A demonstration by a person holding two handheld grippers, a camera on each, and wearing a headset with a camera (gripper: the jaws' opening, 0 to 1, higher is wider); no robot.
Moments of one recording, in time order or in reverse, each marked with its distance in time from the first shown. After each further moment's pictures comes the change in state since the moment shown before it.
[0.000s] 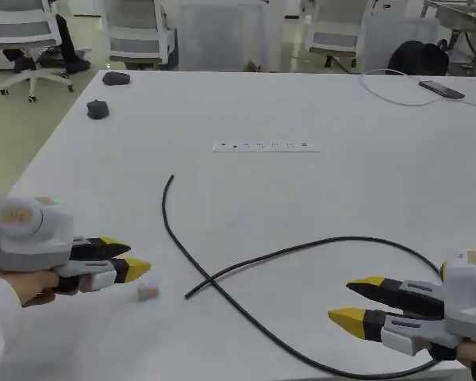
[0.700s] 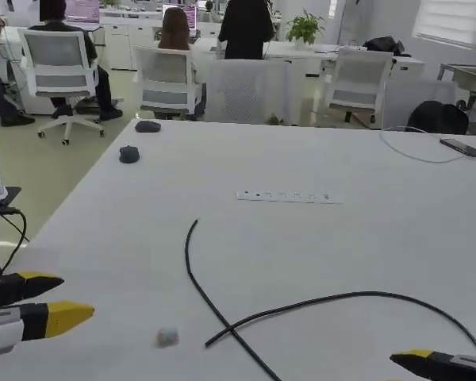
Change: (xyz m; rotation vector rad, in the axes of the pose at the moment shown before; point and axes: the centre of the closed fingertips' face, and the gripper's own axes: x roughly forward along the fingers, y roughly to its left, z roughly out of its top) left arm -0.098 -0.005 -0.005 -0.100 -0.088 0.056; right arm -0.014 0.014 -0.014 0.150 0.089 -0.030
